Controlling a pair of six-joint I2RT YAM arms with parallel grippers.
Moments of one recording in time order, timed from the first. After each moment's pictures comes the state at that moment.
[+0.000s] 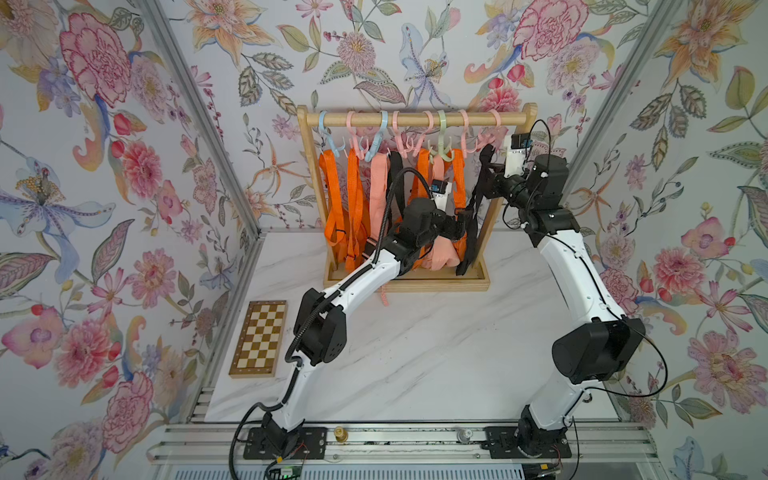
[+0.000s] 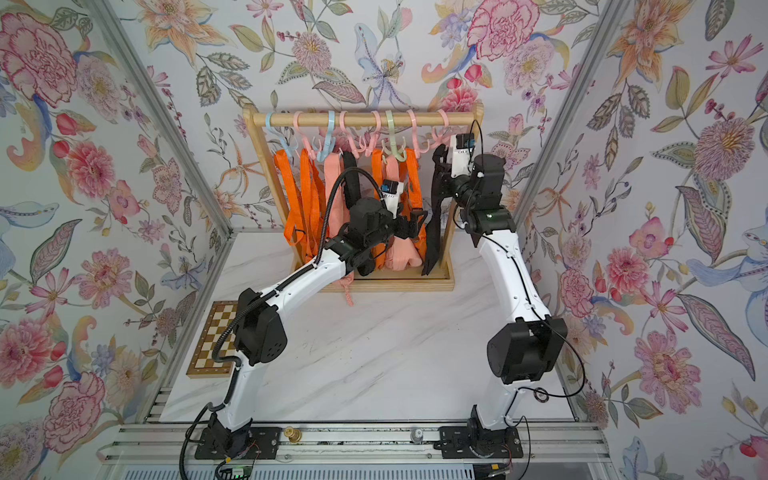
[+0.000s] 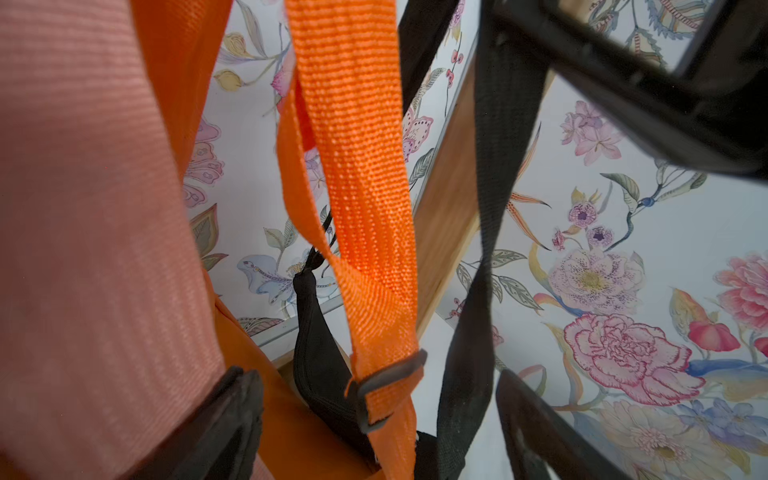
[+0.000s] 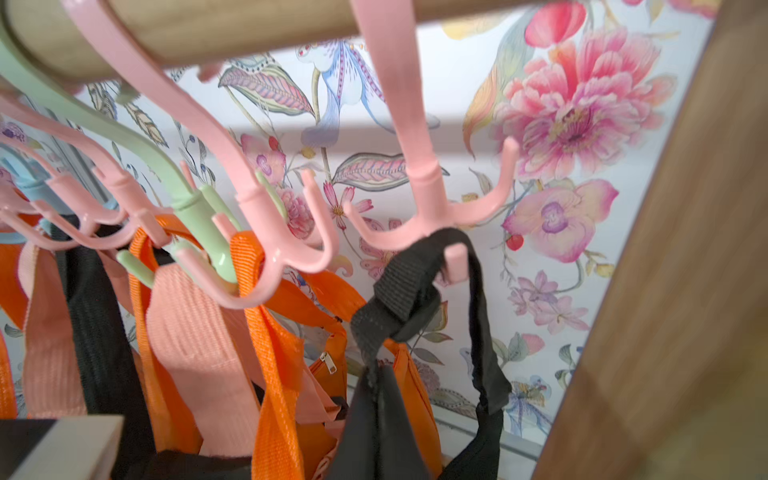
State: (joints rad) left arm -0.72 2.24 2.16 -0.01 0.07 -0.28; right arm 0.15 1.78 1.96 -0.20 -0.28 0.08
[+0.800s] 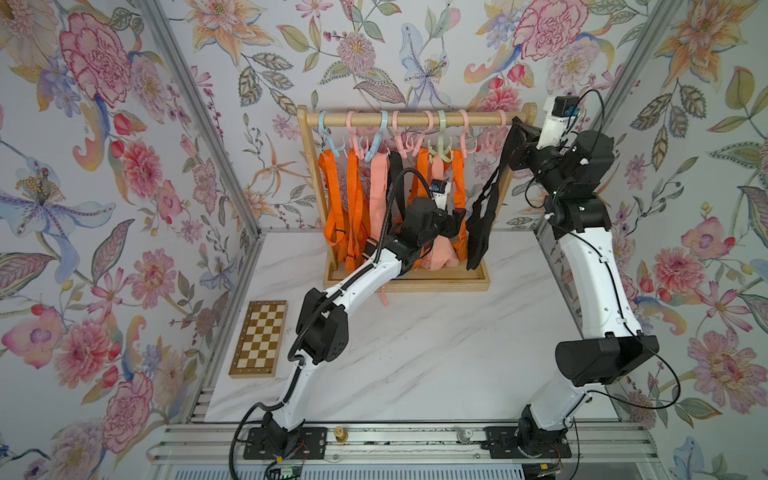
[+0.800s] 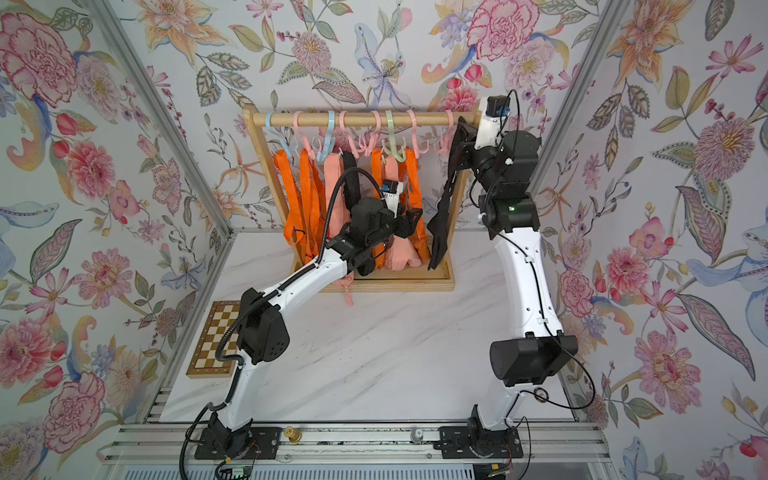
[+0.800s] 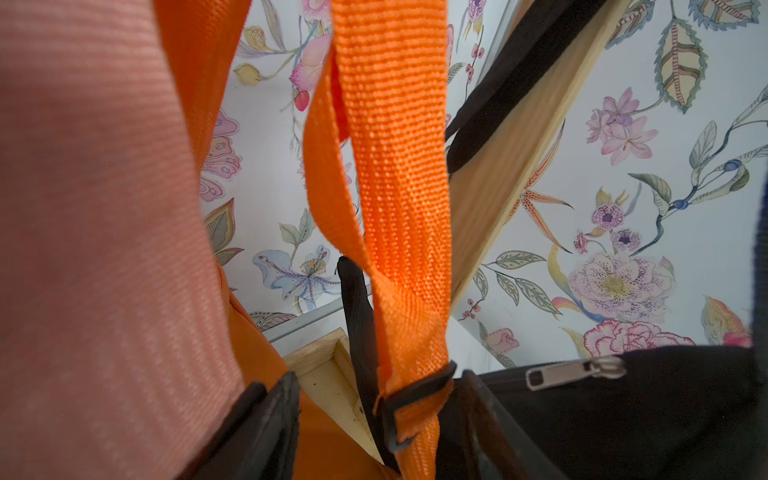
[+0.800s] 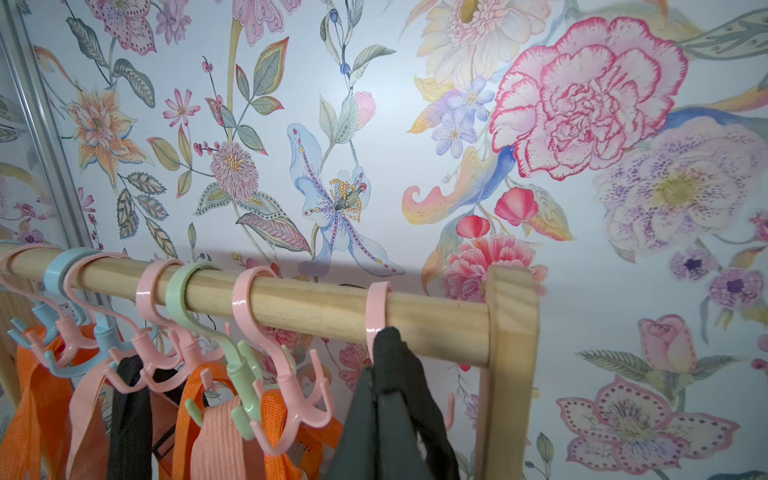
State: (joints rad) left arm -0.72 2.25 2.19 -0.03 0.04 -0.27; right arm 0.11 1.75 2.16 -0.18 -0.25 0.09
